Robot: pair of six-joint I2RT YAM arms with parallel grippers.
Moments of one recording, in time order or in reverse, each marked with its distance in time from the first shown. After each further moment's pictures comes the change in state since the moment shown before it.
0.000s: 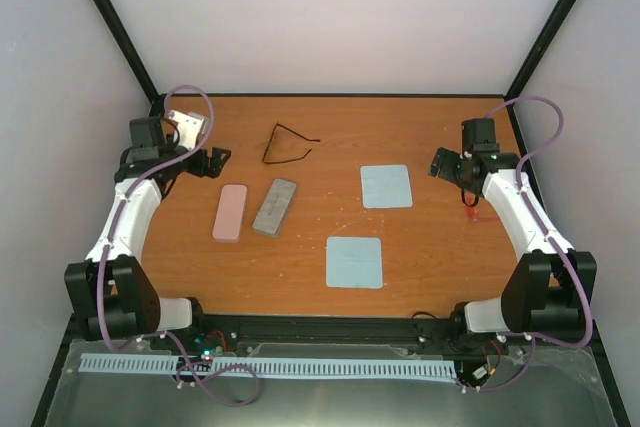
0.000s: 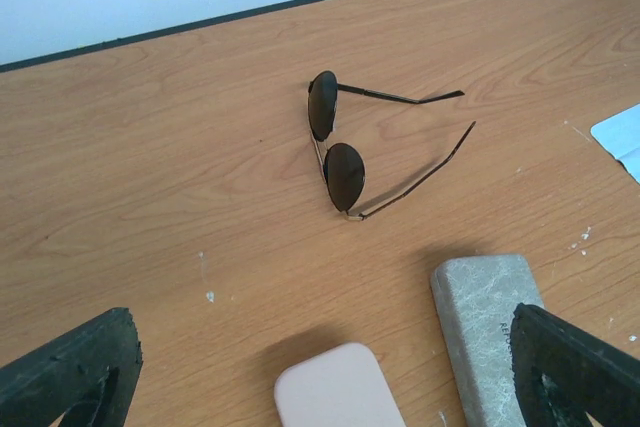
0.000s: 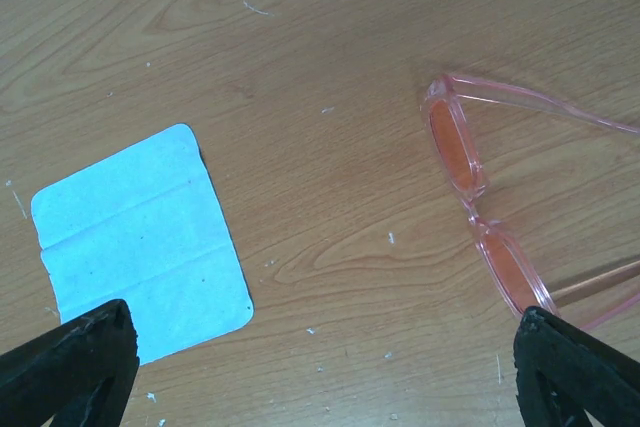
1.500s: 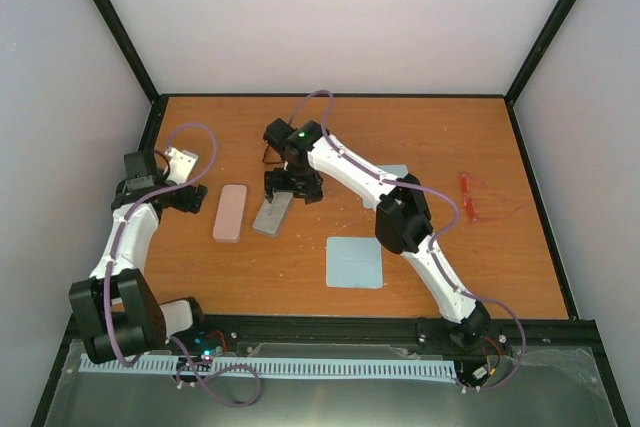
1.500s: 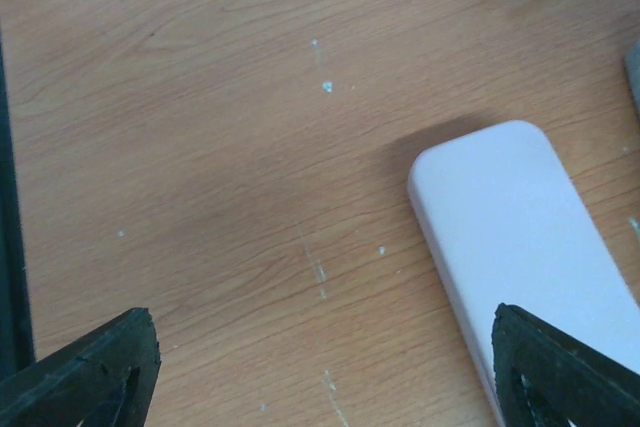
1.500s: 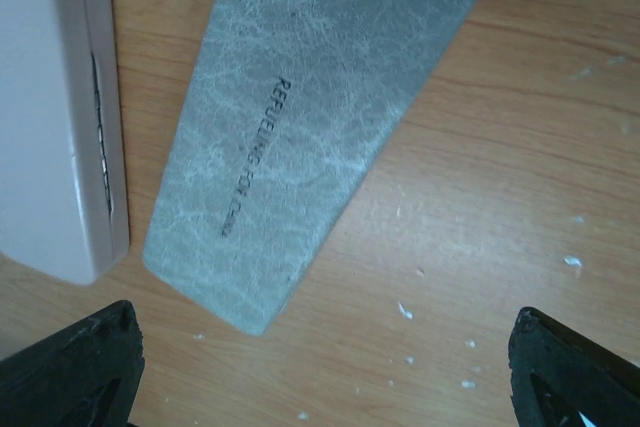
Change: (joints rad) left arm 0.117 -0.087 -0.216 -0.045 -0.211 0.266; right arm 0.804 1.022 1.234 -0.576 -0.301 0.307
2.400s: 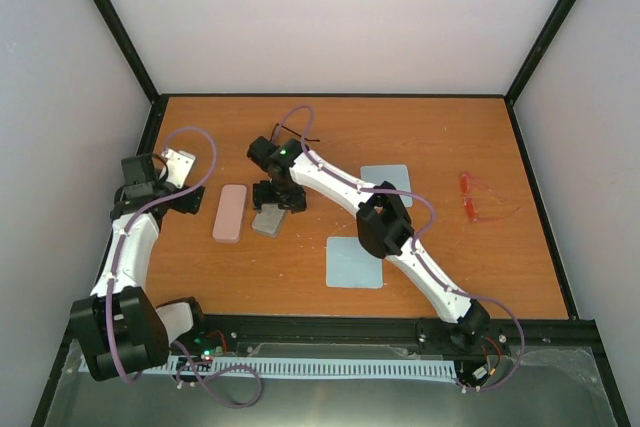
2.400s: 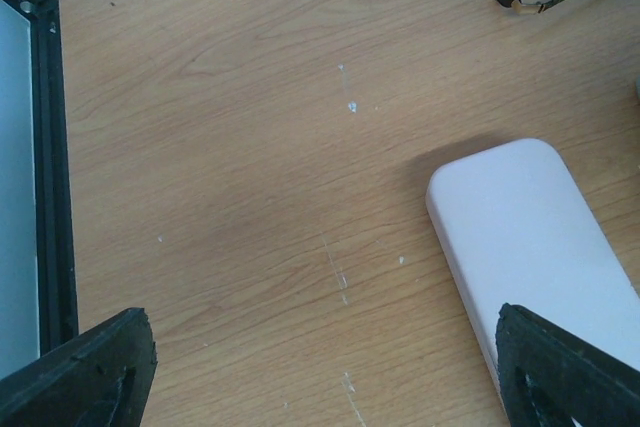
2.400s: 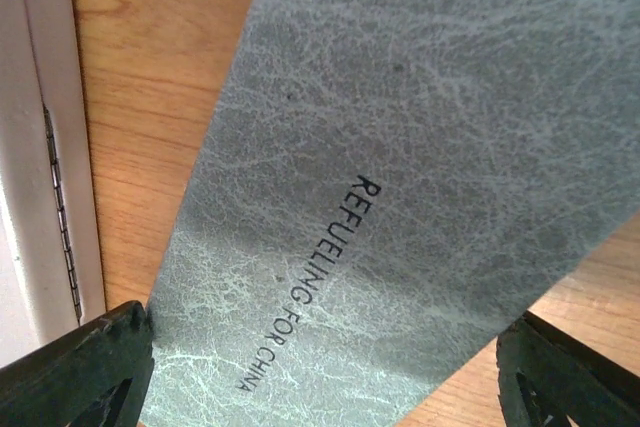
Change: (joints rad) left arm 0.002 -0.102 -0.058 0.053 -0.048 -0.019; right arm 0.062 0.185 0.110 0.082 0.046 0.067
